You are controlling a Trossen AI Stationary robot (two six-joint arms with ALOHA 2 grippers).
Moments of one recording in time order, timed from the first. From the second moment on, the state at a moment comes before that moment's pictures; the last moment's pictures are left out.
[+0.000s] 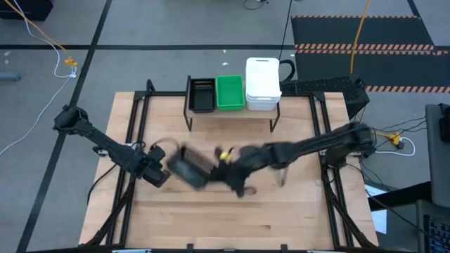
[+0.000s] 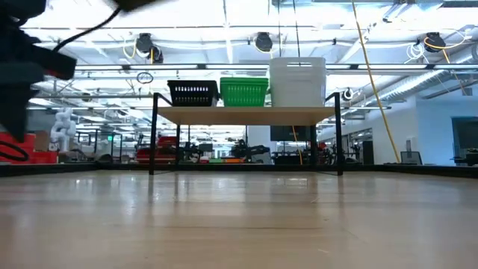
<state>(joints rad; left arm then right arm) -0.52 1.16 0.66 -1.12 -0.26 -1.37 0.20 1.70 1.38 0.04 -0.14 -0.75</state>
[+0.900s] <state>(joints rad) -0.43 1.16 0.57 -1.04 -0.82 -1.40 -0.24 2.07 2.10 -0.53 0.11 -0.41</state>
